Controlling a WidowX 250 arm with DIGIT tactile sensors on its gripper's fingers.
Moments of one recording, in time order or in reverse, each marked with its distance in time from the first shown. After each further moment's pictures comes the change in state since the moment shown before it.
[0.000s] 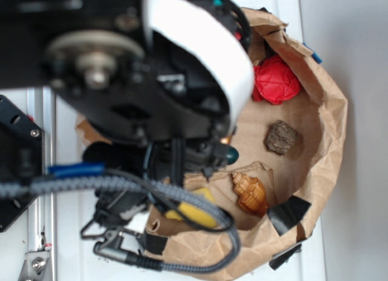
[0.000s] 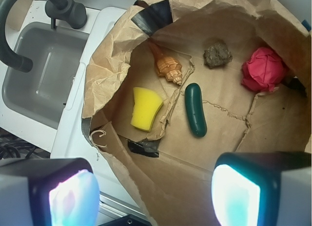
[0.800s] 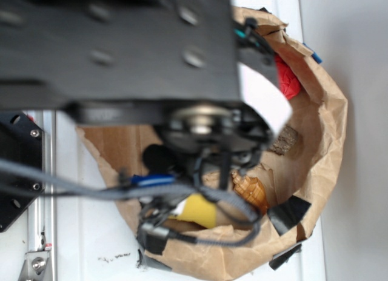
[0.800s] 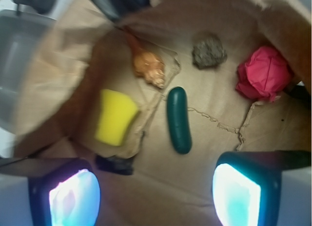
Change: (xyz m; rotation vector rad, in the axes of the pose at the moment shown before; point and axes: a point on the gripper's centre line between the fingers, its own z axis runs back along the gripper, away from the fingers) arm 0.018 0.024 -0.054 0.076 0.055 -0.028
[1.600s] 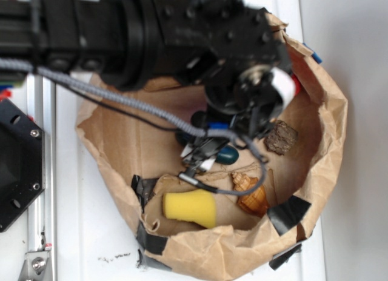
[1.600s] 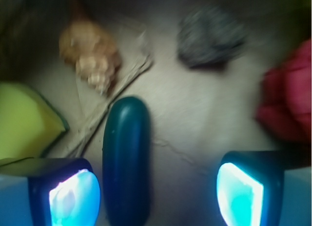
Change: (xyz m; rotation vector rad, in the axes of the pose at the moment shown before) arm 0.013 0.040 -0.095 -0.064 -0.035 -0.166
